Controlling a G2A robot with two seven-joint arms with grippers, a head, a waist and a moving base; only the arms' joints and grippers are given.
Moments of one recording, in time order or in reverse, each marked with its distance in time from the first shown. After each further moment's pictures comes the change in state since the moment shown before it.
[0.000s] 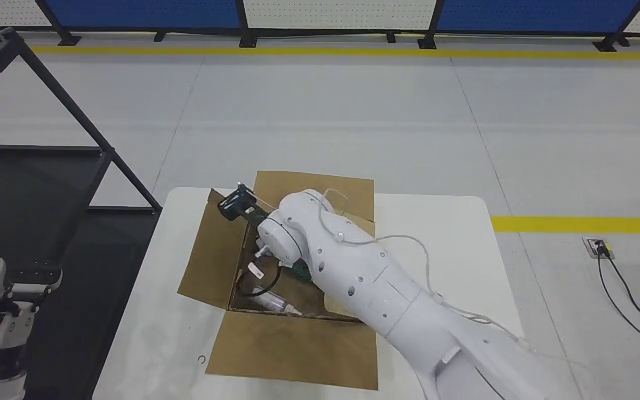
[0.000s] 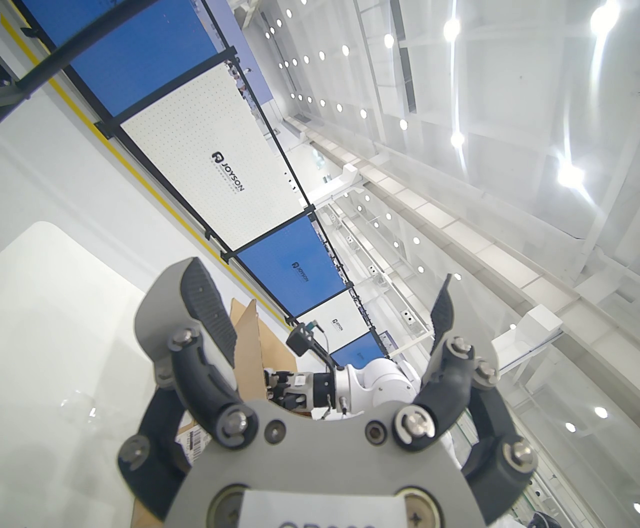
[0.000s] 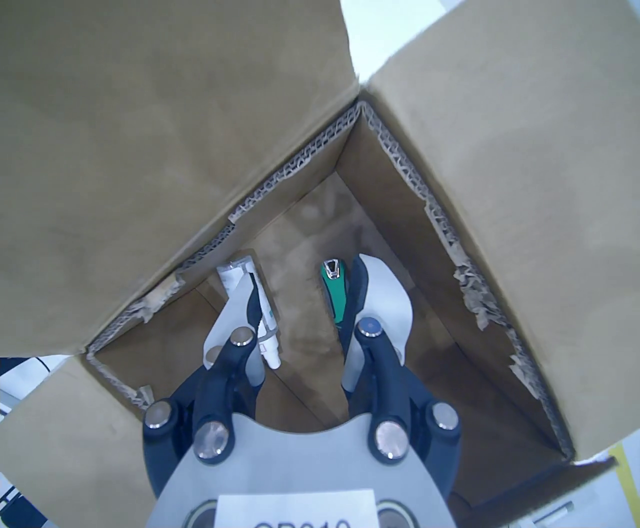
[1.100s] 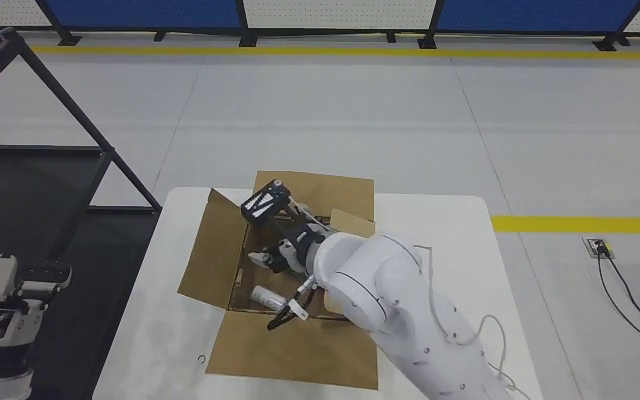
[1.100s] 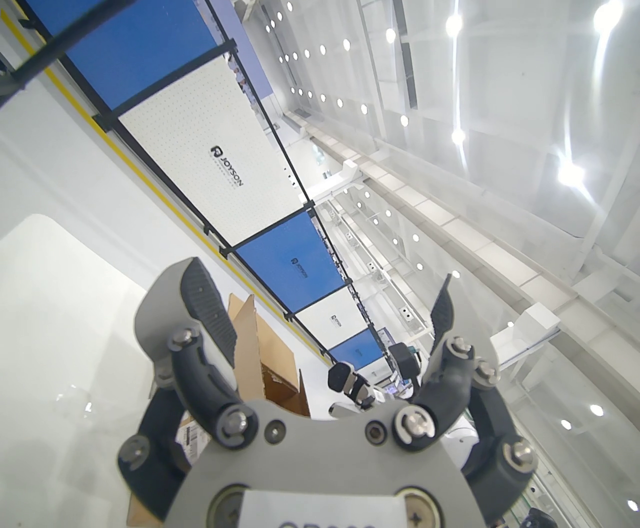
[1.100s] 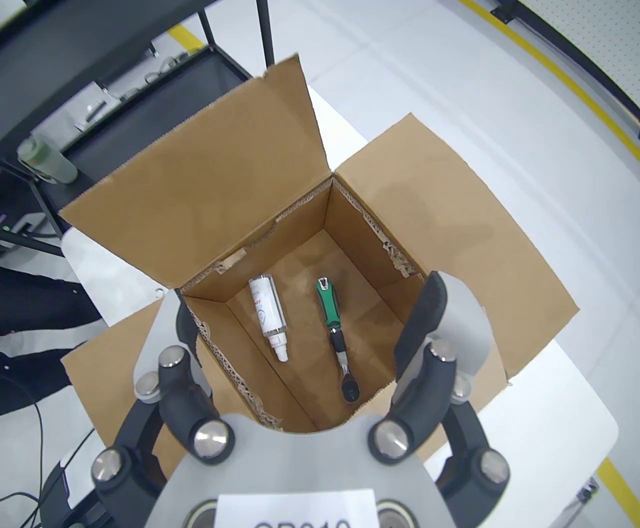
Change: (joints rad) left arm -0.010 0.003 0.033 -0.023 0.019 0.034 -0.022; right arm -0.493 0.216 0.391 -0.916 -0.340 -0.042 0.074
